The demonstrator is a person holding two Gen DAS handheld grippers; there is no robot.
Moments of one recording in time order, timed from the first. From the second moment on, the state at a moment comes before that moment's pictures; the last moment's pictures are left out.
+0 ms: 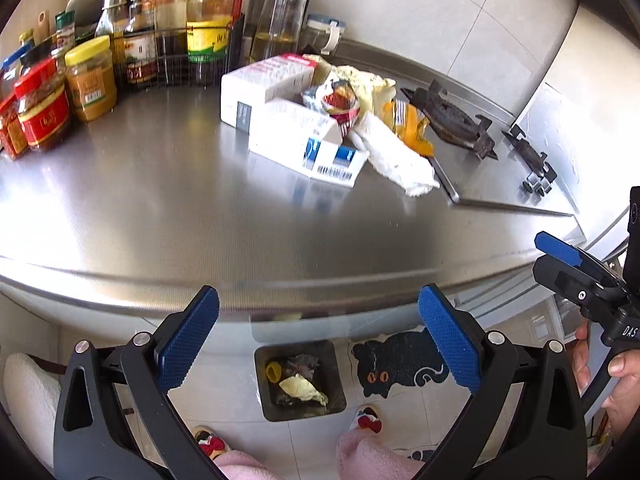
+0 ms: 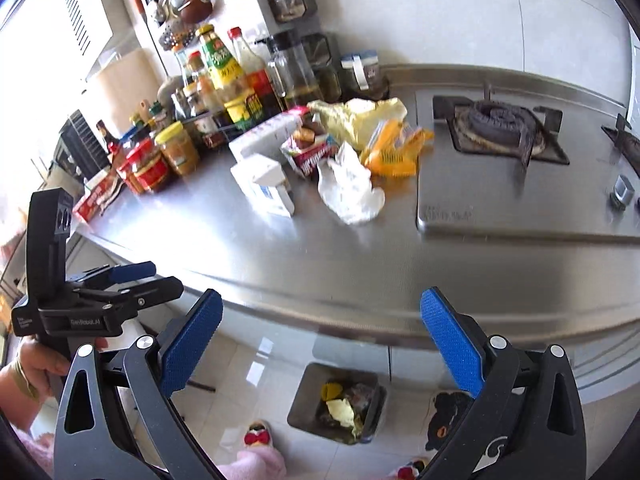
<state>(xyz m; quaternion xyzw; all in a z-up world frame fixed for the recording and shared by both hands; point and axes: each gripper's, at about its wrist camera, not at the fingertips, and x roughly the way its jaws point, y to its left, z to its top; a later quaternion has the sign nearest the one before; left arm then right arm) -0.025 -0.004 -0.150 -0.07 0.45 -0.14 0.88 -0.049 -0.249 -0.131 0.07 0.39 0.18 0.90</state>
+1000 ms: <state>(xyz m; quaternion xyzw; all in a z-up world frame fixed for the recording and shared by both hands) 0.126 -0.020 -0.157 0.02 0.44 -0.11 0.89 0.092 -0.229 -0.175 0.04 0.42 0.16 0.89</state>
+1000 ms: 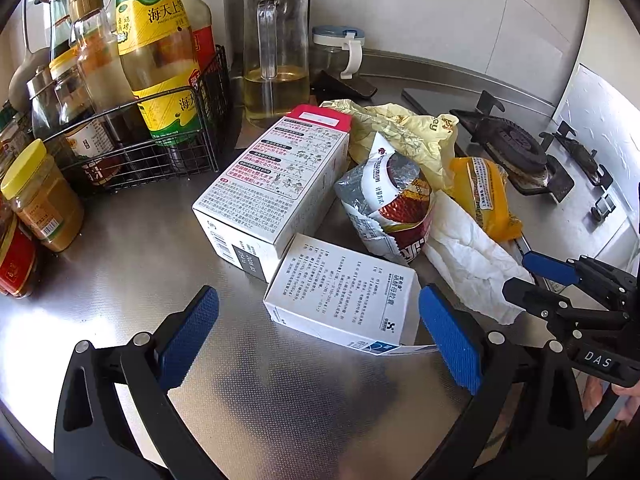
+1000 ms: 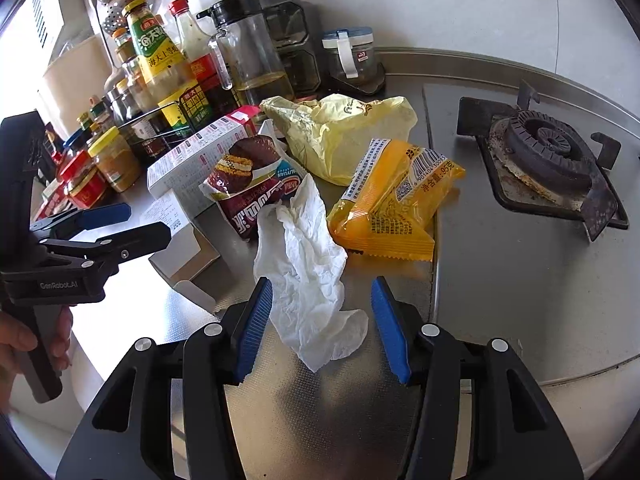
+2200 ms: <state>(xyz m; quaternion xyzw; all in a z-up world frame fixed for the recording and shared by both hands) 0.031 -0.019 -0.126 0.00 0.42 -0.16 0.89 -0.001 -0.229 -0.137 0.04 0.39 0.18 0.90</state>
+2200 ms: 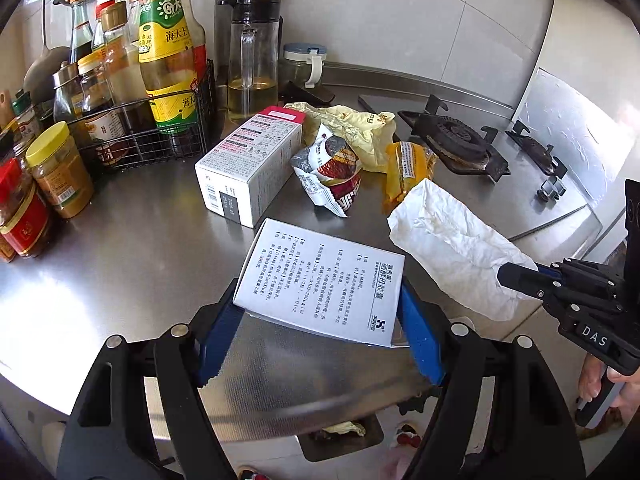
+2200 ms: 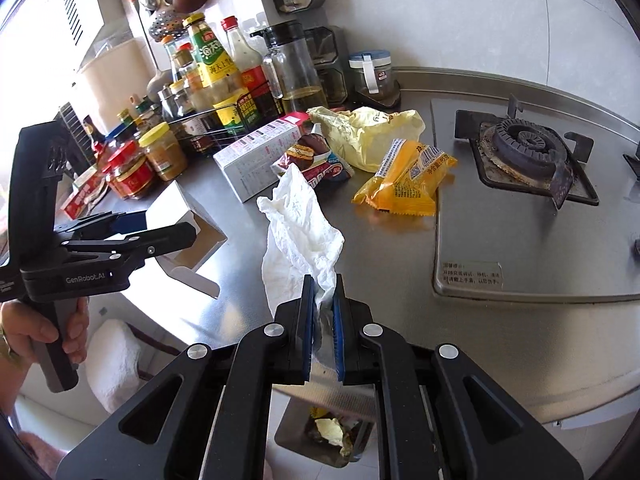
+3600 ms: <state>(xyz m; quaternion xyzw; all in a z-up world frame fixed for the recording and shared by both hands) -0.063 -0.013 -0.408 -0.11 0.64 -0.08 0.75 -0.082 -0.216 -0.425 0.04 0.66 0.11 0.74</state>
